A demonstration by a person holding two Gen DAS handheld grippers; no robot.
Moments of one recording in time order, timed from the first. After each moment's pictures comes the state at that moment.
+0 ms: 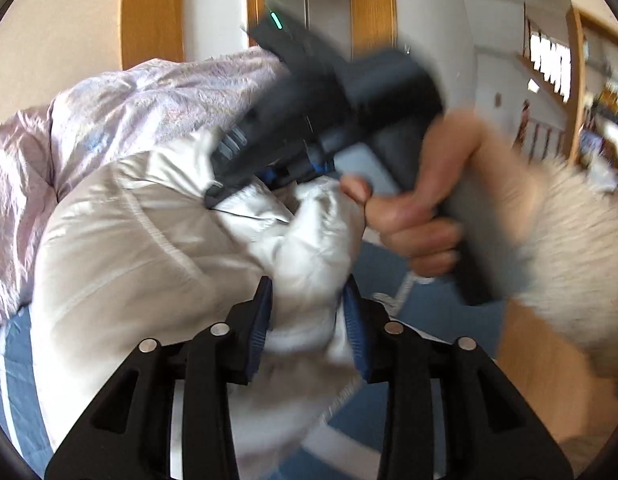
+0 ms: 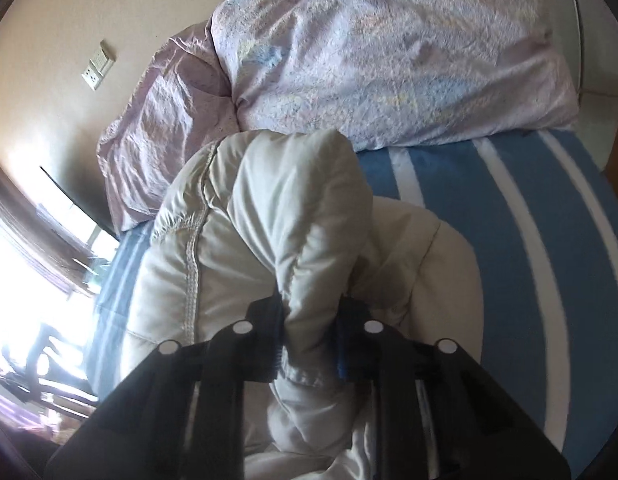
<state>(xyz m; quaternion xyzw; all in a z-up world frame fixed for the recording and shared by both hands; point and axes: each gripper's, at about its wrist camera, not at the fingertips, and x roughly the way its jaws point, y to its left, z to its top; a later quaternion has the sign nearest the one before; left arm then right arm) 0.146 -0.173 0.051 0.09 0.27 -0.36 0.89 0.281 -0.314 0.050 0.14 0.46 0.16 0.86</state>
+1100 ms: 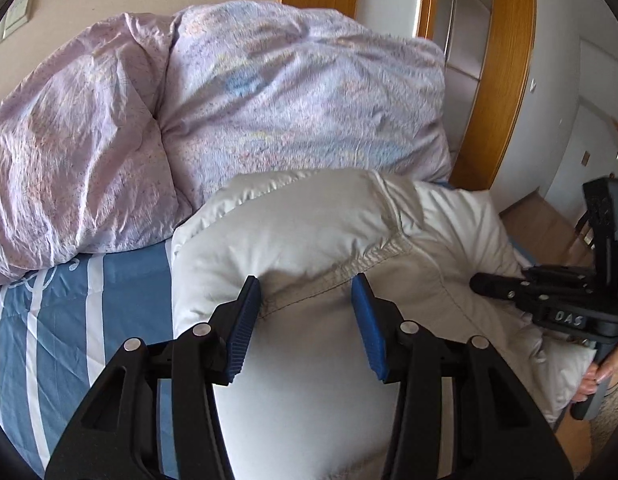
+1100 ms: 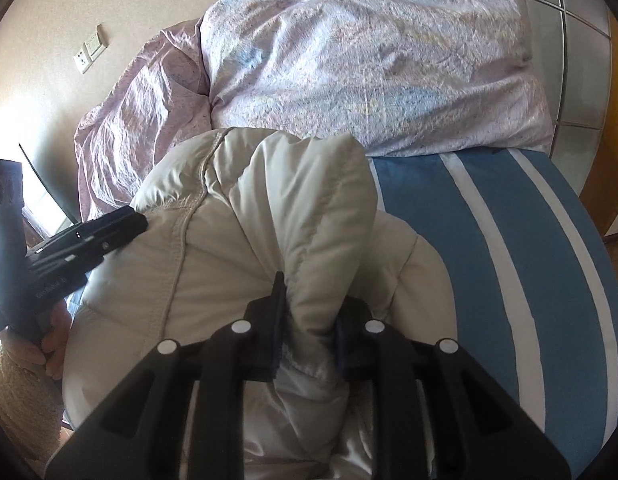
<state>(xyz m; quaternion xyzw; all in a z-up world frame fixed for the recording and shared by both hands) 0.301 -0.092 0.042 0.02 0.36 -0.19 0.91 0.266 -0.324 0.029 0.10 0.43 0.13 0.89</state>
